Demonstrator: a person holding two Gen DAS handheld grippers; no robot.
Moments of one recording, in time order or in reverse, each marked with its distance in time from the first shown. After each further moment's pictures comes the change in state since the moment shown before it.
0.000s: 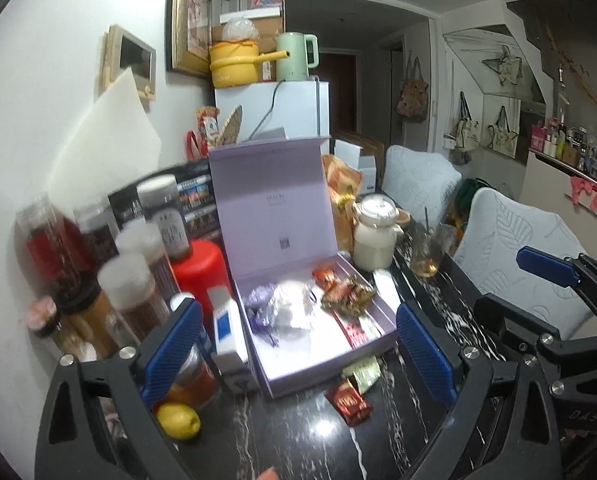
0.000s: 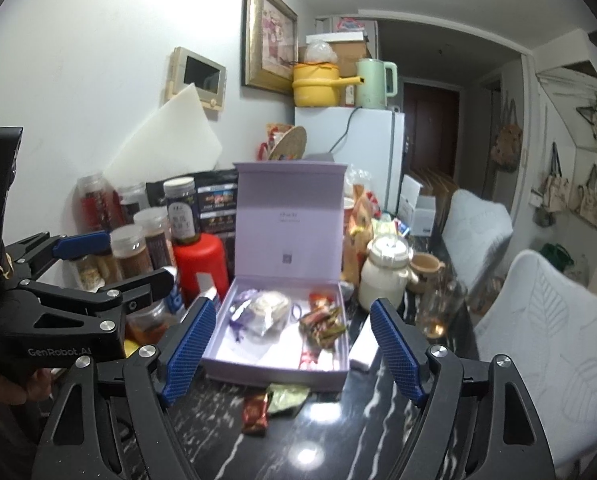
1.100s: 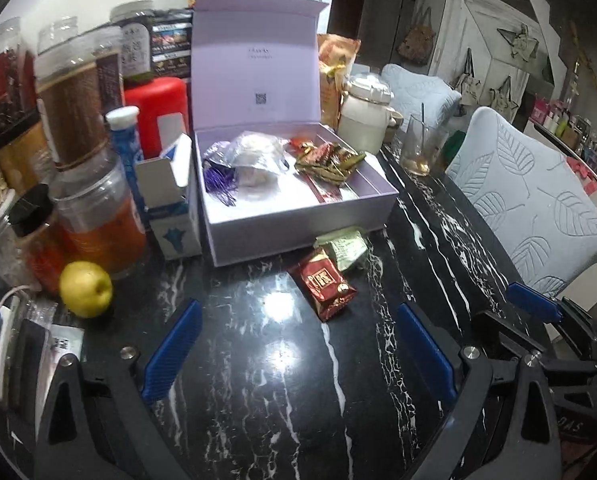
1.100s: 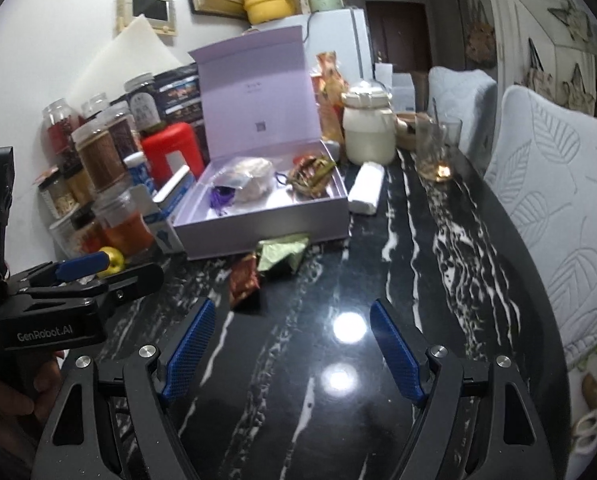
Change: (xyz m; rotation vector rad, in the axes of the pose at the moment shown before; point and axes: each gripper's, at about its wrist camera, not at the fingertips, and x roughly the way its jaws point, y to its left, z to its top) left arm 0.066 -0.017 -0.126 -0.115 0.267 -0.100; right arm 0.031 -0.015 -0.145 0.211 0.242 -0.011
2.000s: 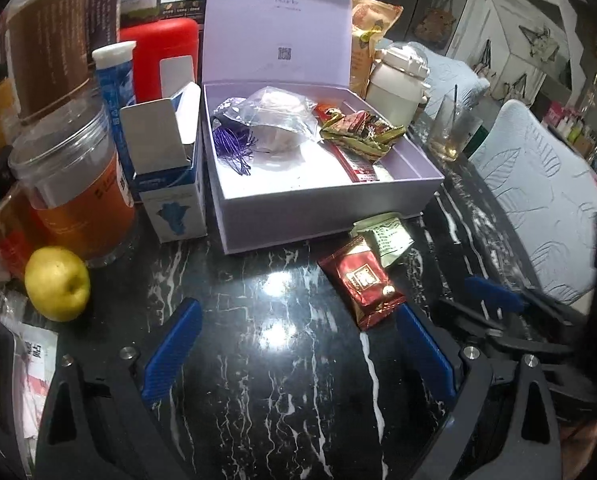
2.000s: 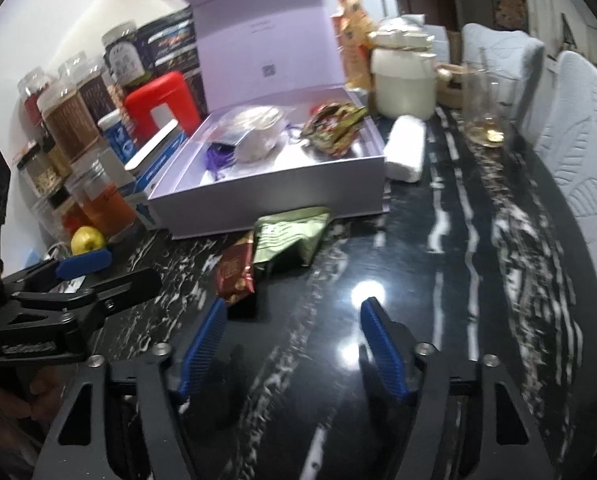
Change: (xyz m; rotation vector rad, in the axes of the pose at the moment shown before) left arm 0.051 0.040 0.009 -0.075 0.103 -0.030; right arm 0.089 0.000 0.015 -0.029 0.173 0.086
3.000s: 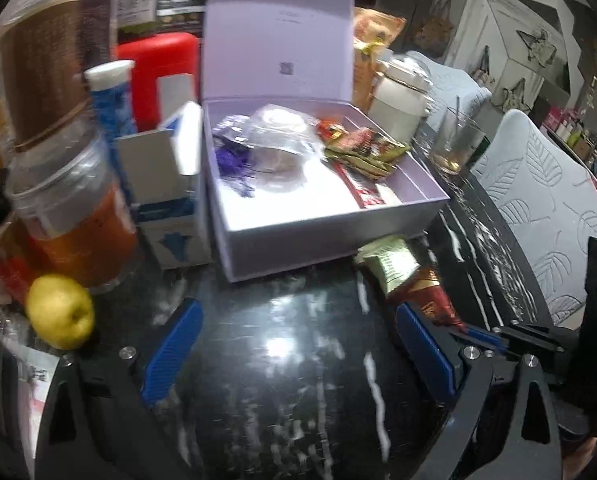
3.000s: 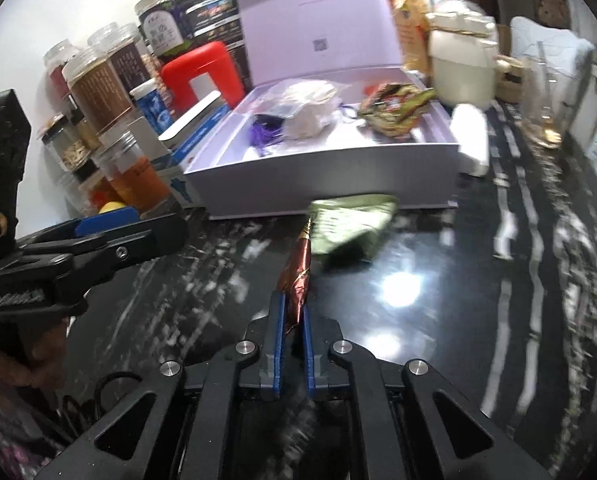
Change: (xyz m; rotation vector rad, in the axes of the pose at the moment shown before) left arm 0.008 -0.004 0.015 0.017 -0.025 0.000; right arm 0.015 0.012 0.000 -0.055 0.046 0.115
